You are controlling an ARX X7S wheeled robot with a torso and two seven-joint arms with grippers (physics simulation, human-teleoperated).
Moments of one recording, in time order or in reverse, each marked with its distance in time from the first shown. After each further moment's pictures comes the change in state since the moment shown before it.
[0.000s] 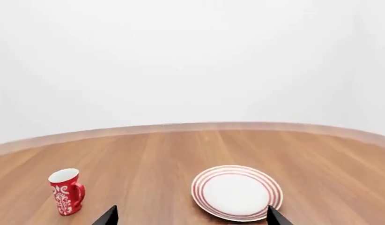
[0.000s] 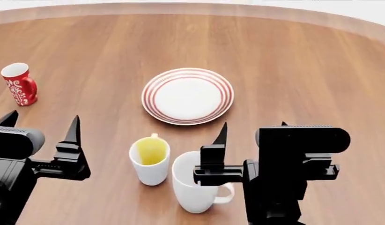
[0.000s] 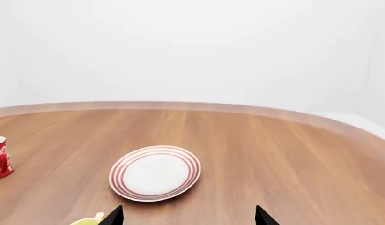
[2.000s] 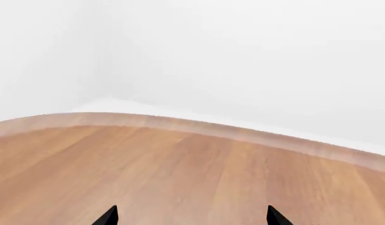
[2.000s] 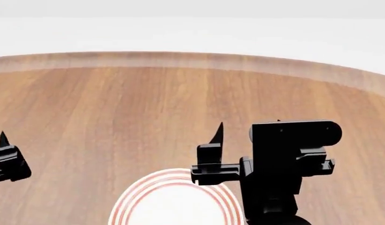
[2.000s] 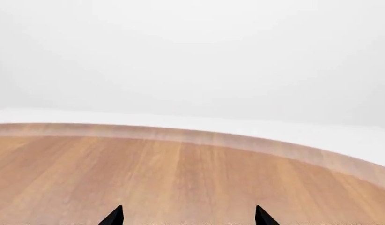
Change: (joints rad) left arm 0.044 -0.022 -0.197 -0.215 -0.002 0.119 -0.184; right arm 0.037 0.052 -0.053 0.029 0.068 0.013 0.051
